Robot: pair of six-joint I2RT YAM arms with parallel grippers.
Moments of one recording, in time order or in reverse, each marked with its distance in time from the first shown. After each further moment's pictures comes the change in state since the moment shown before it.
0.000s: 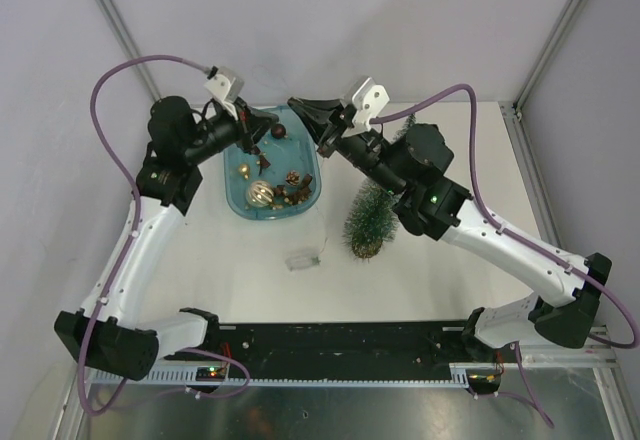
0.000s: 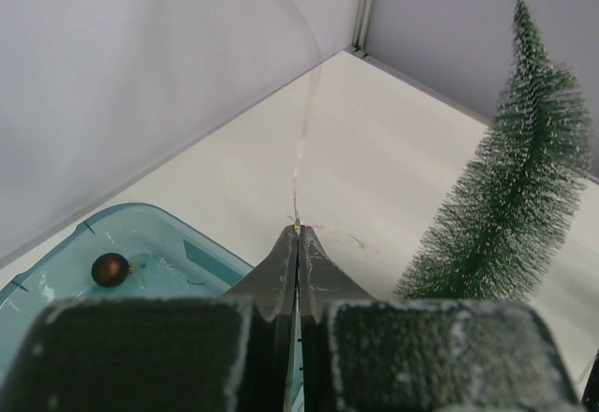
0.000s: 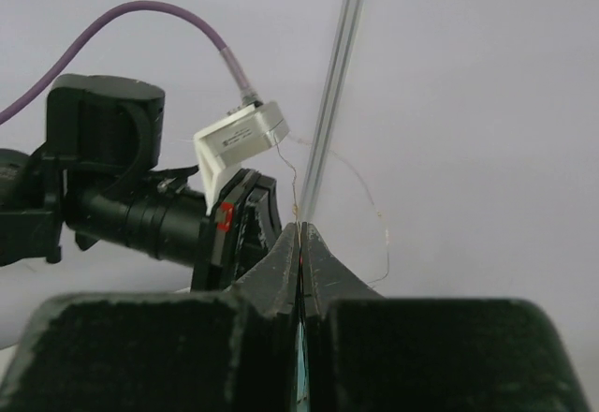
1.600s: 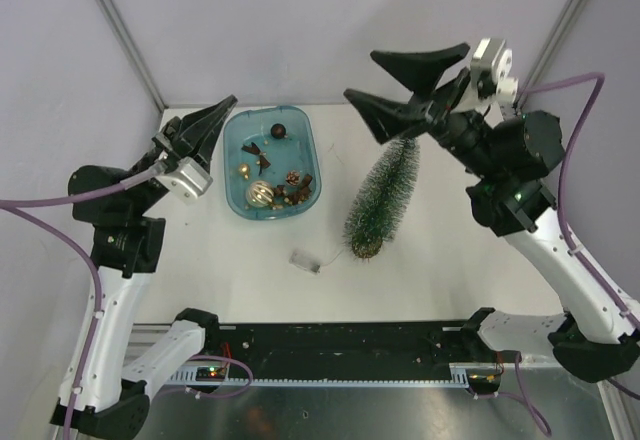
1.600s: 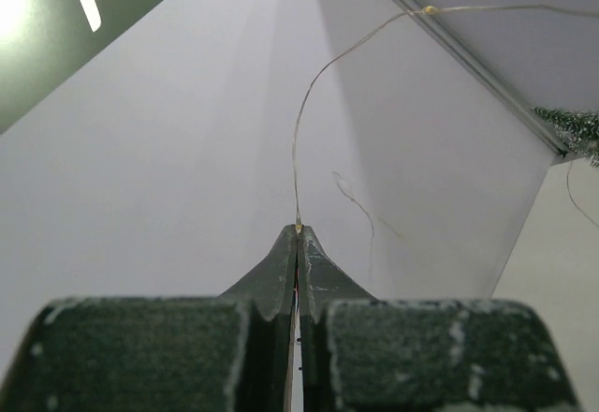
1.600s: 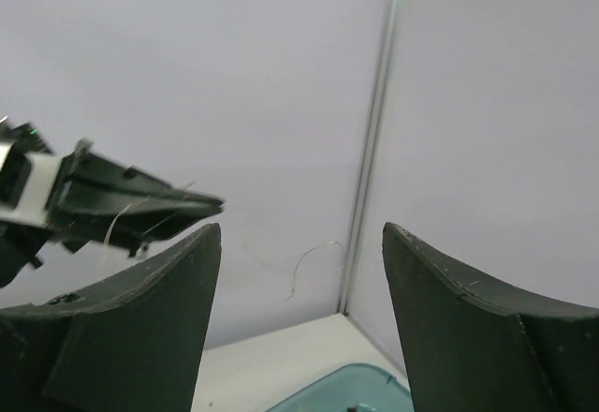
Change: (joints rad) left arm 0.024 -0.321 -0.051 0.346 0.132 0.597; right arm -0.232 -0.222 0.025 -0.065 -0.351 0.292
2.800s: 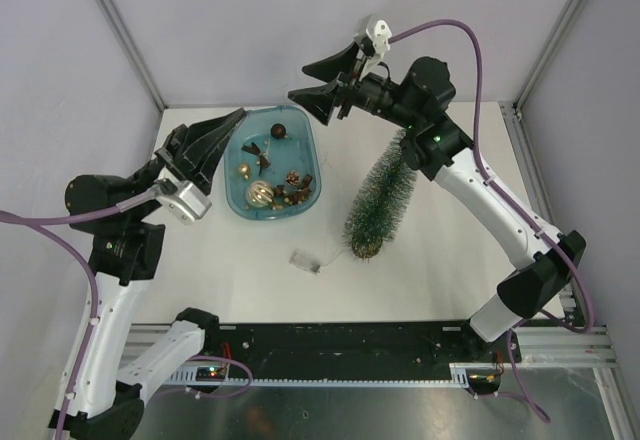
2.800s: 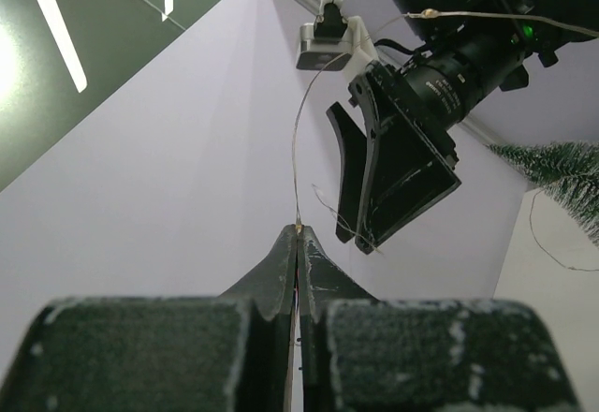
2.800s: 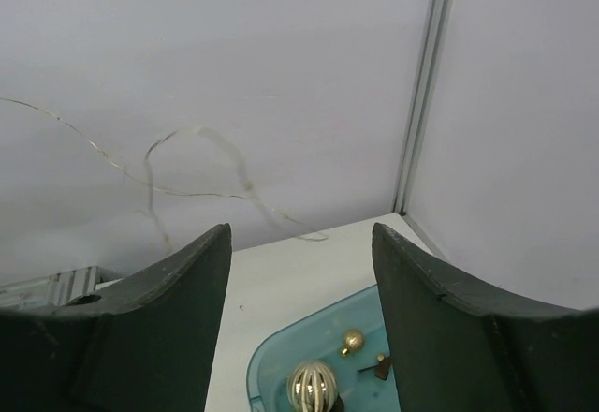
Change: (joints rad) left arm -0.059 -0.022 -0.010 0.026 0.085 0.029; right arm -0.118 0.426 0.214 -0.068 -0.237 0.084
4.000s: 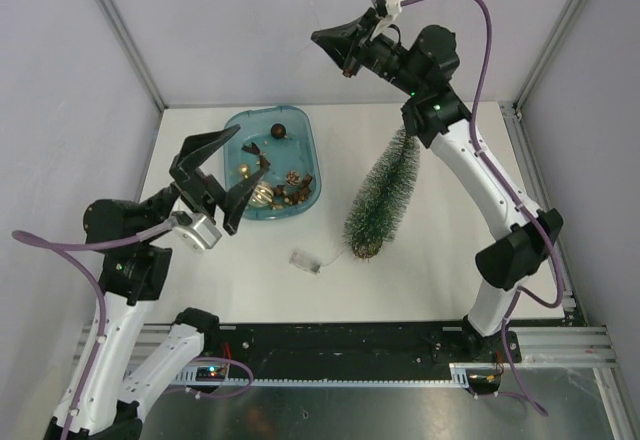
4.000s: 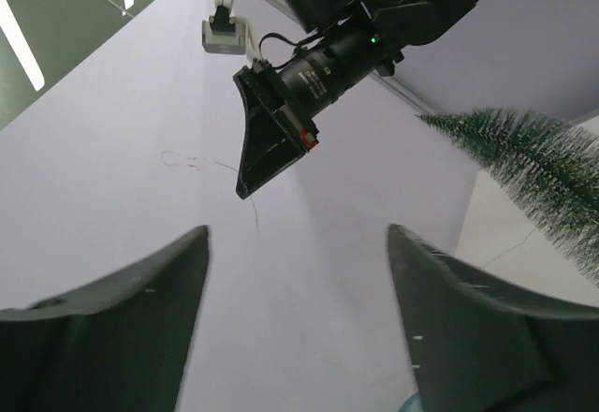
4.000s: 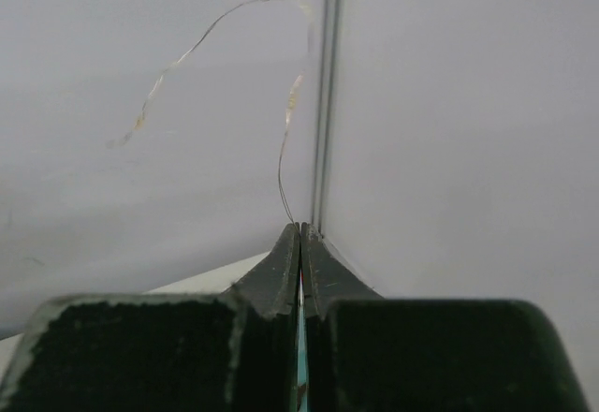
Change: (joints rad) left arm -0.012 -0.130 -0.196 -0.009 0.043 0.034; right arm -0.114 0.177 0.235 0.015 0.032 -0.013
